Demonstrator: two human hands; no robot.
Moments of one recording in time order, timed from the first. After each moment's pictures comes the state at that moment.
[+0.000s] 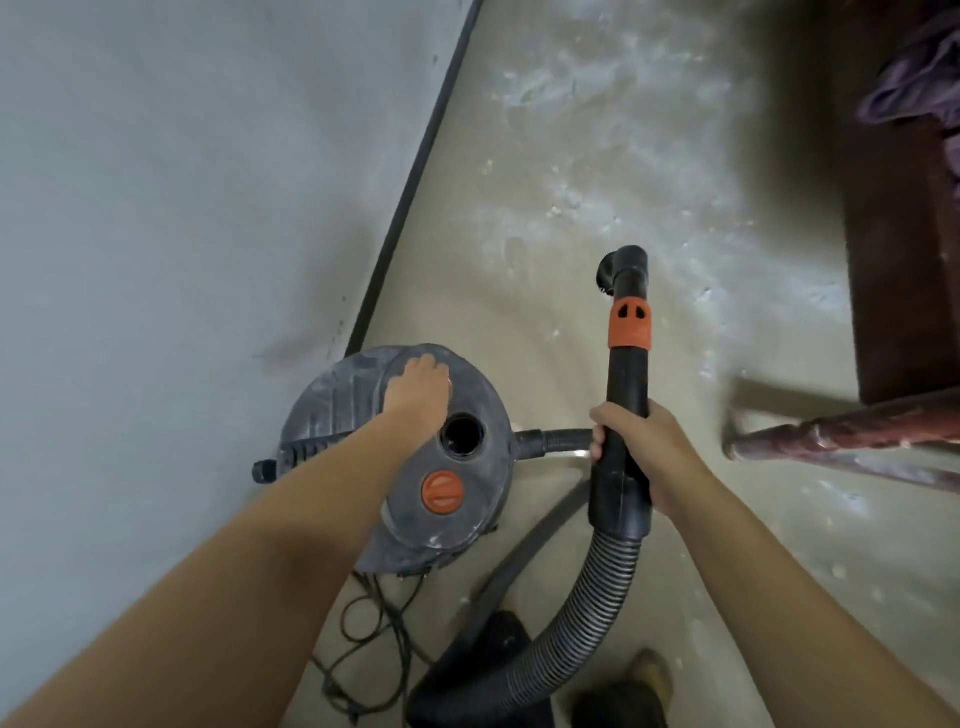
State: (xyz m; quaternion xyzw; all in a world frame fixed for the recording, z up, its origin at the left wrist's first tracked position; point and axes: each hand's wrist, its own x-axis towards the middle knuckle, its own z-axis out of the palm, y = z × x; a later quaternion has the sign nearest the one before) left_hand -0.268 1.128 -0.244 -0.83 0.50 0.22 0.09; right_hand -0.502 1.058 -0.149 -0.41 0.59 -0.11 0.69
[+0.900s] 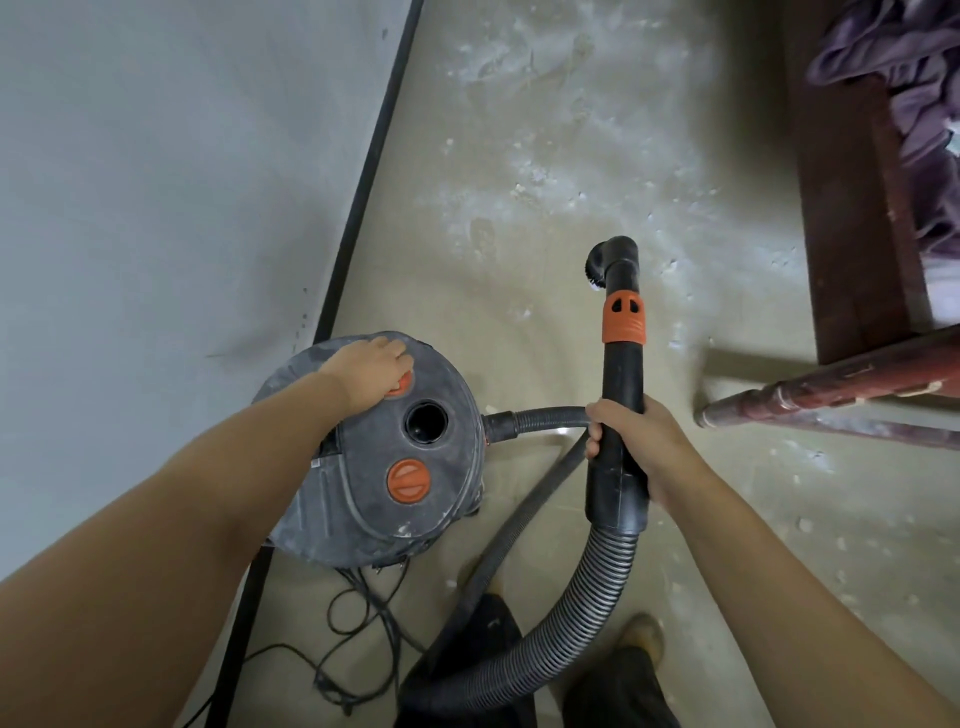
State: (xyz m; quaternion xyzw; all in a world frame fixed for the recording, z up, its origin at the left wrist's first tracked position) left_hand -0.229 1.120 -0.245 -0.63 0.73 0.12 0.25; right_hand -0.543 1.058 -0.155 -0.40 0.59 -0.13 0.69
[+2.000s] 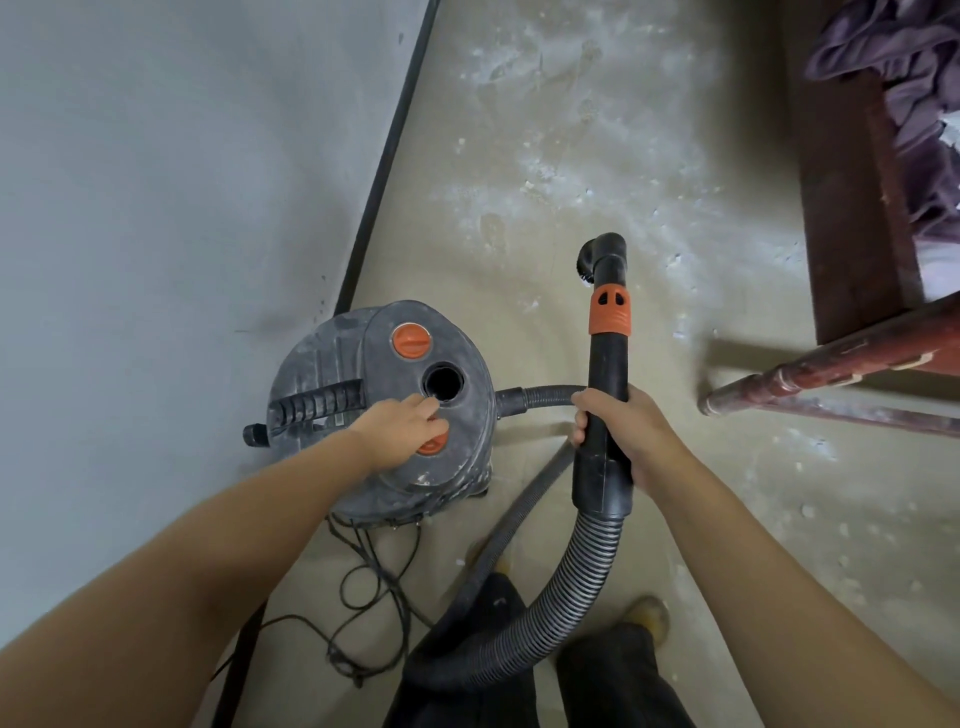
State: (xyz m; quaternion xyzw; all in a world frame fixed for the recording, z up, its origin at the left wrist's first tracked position) left_hand -0.296 1.216 -0.237 -0.59 0.75 0.18 0.26; right_hand -0.542 1.110 -0.143 -0.41 0.58 -0.13 0.70
